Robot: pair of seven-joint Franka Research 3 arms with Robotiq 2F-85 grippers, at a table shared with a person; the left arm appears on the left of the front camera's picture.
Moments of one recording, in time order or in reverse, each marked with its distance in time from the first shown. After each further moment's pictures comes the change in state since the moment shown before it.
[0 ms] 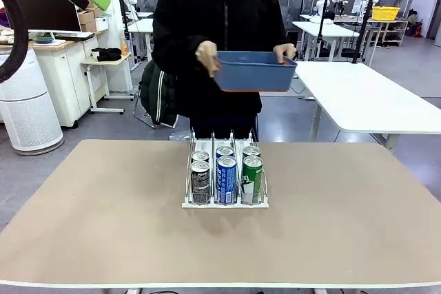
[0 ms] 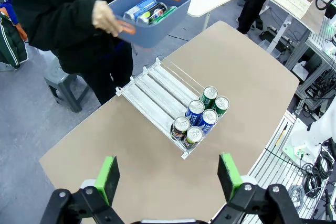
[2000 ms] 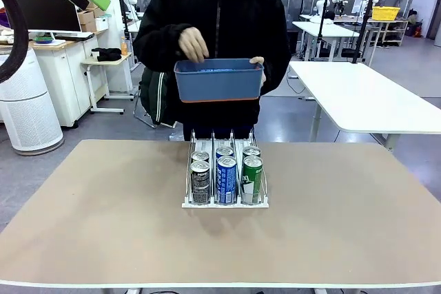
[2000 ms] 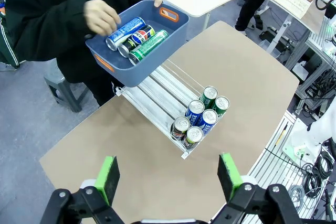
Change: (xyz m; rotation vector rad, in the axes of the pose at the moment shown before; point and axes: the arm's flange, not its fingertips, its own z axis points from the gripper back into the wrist) left arm 0.000 0.000 0.000 0.000 0.000 0.000; right arm 0.000 0.000 0.000 0.000 0.000 0.000
